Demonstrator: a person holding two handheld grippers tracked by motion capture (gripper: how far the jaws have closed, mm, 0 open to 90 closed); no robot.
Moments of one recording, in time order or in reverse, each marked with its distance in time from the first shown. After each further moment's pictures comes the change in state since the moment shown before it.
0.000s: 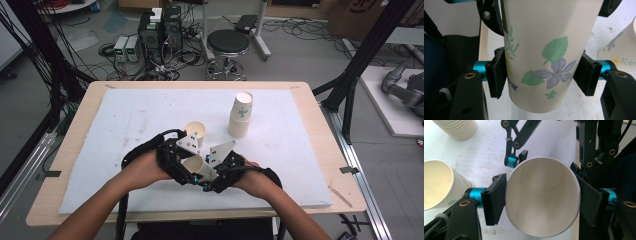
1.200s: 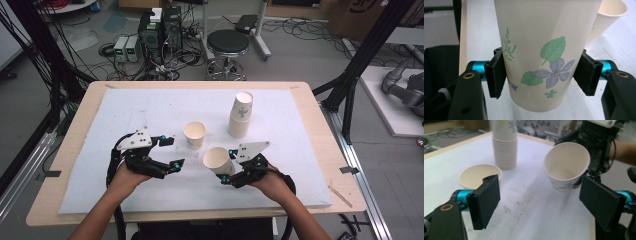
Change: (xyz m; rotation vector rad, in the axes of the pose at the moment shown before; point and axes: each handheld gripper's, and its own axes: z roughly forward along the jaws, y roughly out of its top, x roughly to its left) left arm 0.013 -0.101 -0.014 -0.619 0.164 -0.304; right arm -0.009 -0.061 -0.028 -0.148 -0.129 0.142
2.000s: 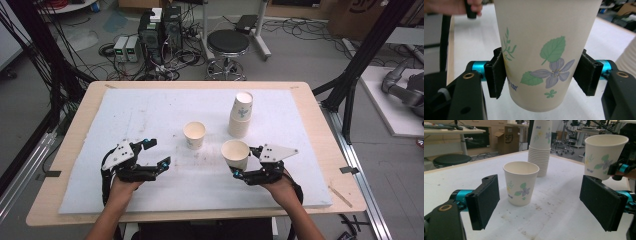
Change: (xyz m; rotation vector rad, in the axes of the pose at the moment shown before) left arm 0.015 -0.058 -0.015 -0.207 0.194 -0.004; right arm -0.004 -0.038 -0.028 -0.239 -0.132 0.127
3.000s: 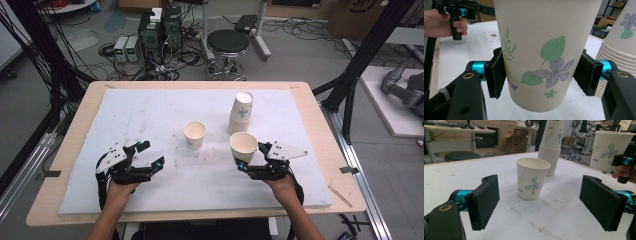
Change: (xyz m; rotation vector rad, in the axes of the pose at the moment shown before) left arm 0.007 -0.012 -0.012 -0.027 0.052 -0.061; right arm -0.009 -0.006 -0.008 -0.113 -0.083 0.049
